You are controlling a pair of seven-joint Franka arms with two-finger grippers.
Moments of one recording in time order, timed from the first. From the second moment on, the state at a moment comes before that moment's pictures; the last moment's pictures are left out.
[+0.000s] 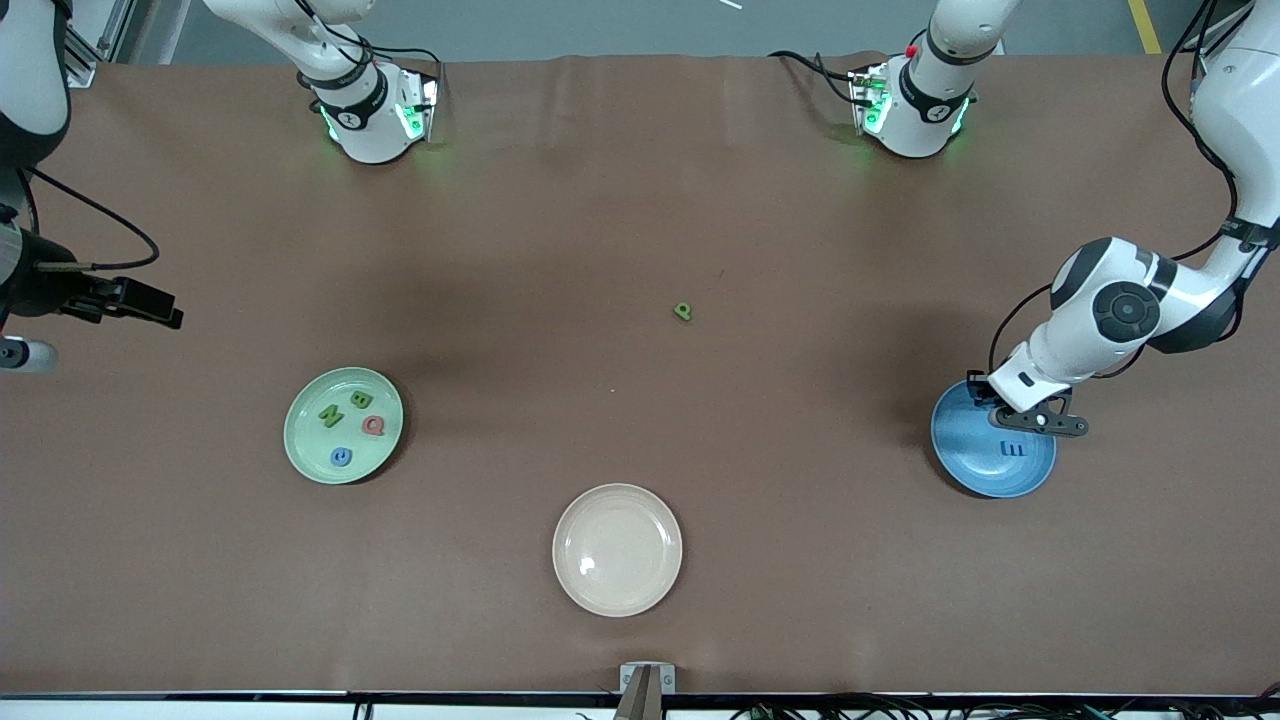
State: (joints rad) left arm 0.99 0.73 -0.96 -2.10 0.95 2.35 -0.40; right arm 0.00 0.10 -0.06 -1.57 0.02 1.58 0.03
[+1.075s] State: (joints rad) left arm 0.94 0.66 -1.10 -2.01 0.74 2.17 -0.45; right arm 0.00 -0.06 -0.05 -1.66 0.02 1.54 0.03
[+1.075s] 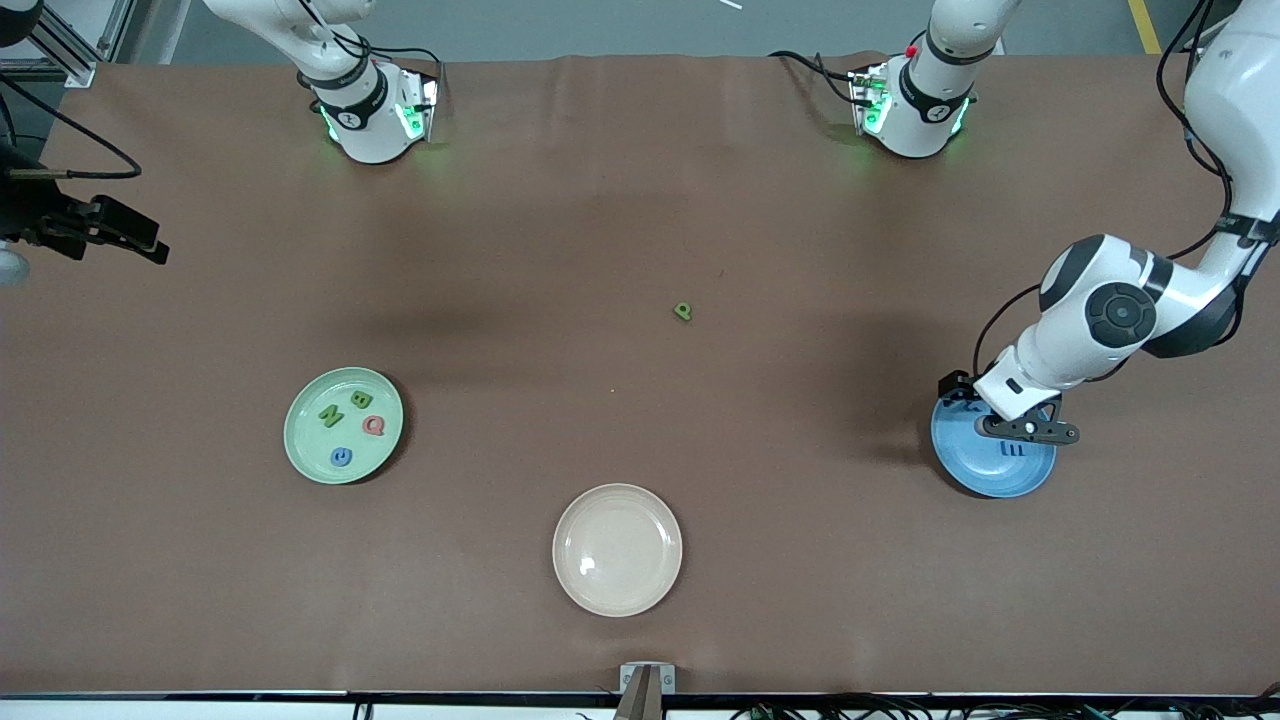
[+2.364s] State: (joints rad) left arm 0.11 0.66 -1.00 -1.95 0.55 2.19 -1.79; right arm 0.00 -0.07 -0.05 -1.67 0.00 1.55 -0.01
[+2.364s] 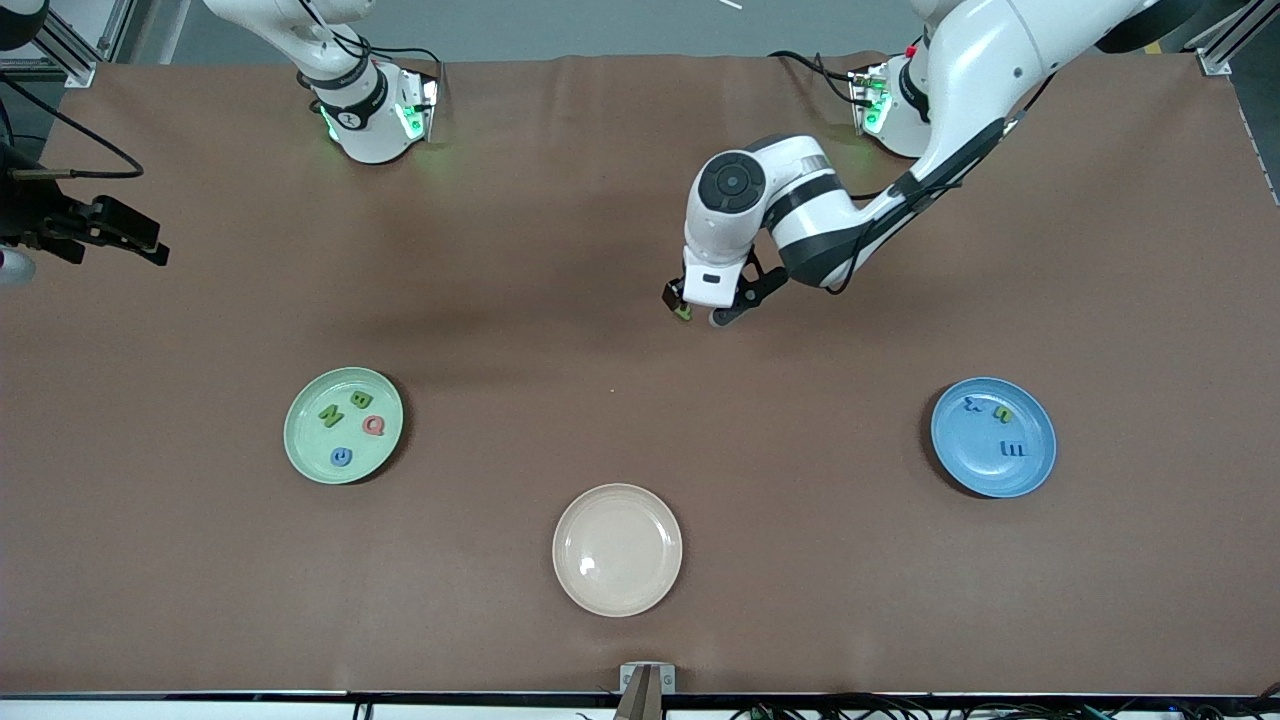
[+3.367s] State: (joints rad) left arm -0.12 0.73 -0.77 -1.95 0.66 2.34 -1.95; right arm 0.00 -0.07 -0.05 -1.67 0.01 1.58 -0.01
